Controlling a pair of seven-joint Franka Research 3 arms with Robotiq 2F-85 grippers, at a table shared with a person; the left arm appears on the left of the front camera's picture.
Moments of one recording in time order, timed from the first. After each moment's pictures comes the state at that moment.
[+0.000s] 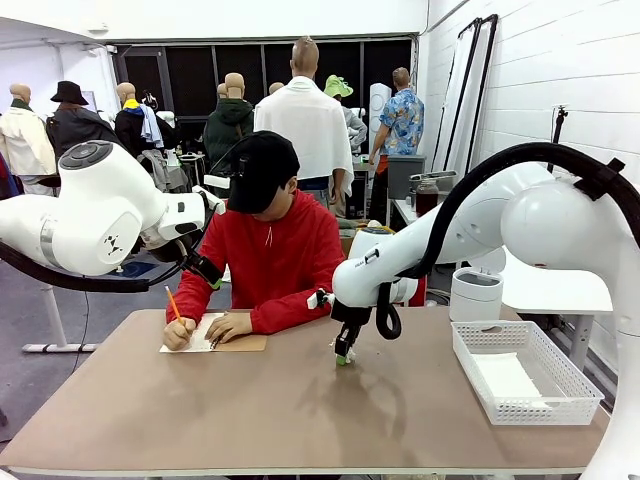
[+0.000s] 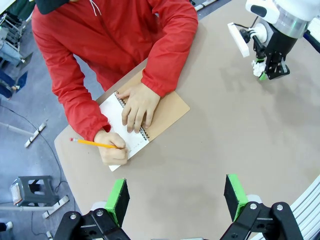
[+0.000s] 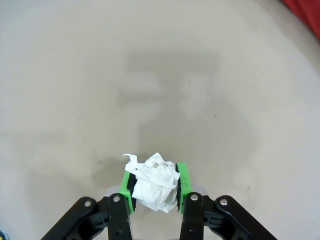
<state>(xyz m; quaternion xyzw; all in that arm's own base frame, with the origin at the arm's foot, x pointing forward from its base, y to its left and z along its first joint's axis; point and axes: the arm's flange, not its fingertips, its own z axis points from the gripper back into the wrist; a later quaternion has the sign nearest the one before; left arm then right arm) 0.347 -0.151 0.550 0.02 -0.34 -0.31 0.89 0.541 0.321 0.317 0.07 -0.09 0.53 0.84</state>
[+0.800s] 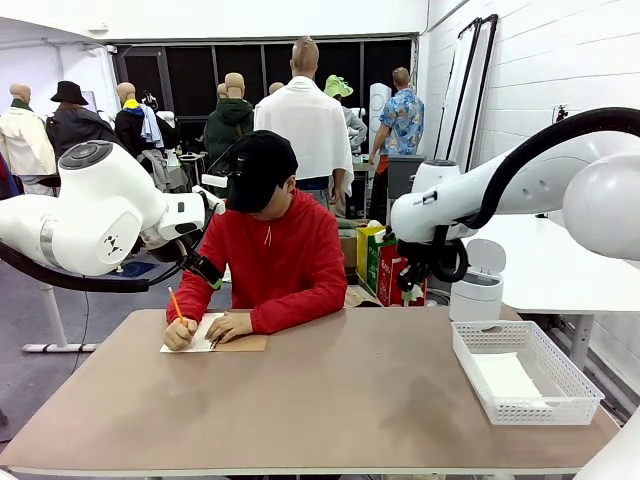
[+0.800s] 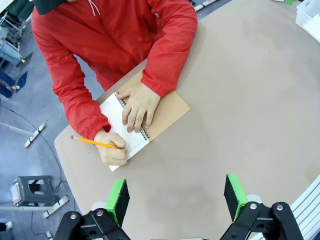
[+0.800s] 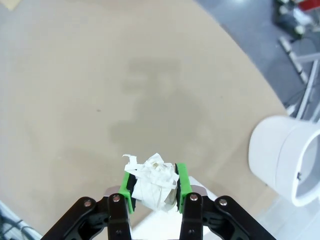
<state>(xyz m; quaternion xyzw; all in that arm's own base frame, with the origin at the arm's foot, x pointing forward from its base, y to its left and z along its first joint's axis) 0.347 -0.151 0.550 0.02 -0.34 -0.31 0.89 0.573 0.161 0.453 -0.01 -0.12 0.35 0.93</state>
